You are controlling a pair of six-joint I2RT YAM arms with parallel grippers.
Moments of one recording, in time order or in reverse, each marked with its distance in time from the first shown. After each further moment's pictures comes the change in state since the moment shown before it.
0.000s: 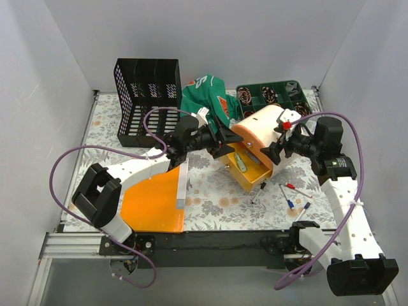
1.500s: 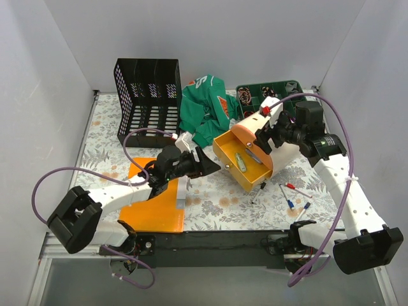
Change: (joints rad) left arm -0.010 -0.287 -0.462 0.101 -0.167 0.376; right arm 0.190 0.198 0.212 -0.147 0.278 0.022
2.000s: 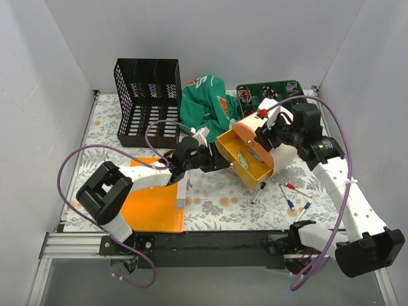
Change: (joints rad) left arm -0.015 0.306 0.186 0.050 0.072 0.019; right arm 0.032 -0.016 -0.029 0.048 0.056 0.004
